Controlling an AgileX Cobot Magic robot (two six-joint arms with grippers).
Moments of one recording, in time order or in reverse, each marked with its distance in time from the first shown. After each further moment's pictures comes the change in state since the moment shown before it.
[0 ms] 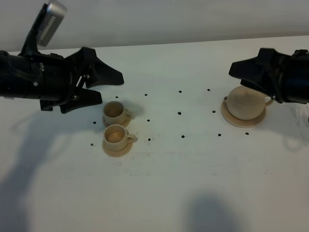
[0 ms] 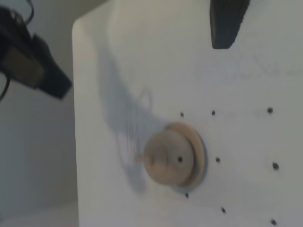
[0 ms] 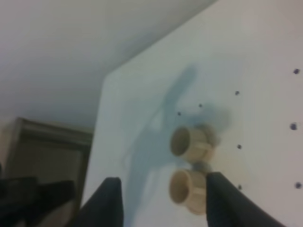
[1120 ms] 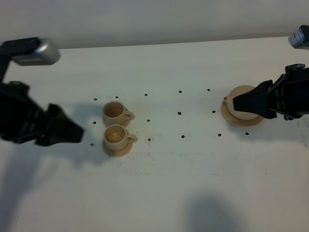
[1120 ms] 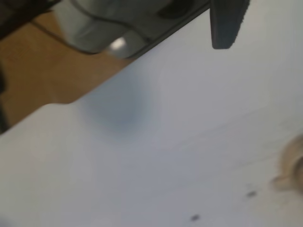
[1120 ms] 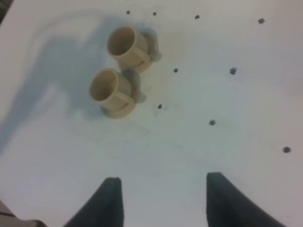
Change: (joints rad) left arm 0.000 -0.278 0.001 0.550 0.293 0.032; right arm 0.000 0.000 -0.093 -0.500 0.140 -0.010
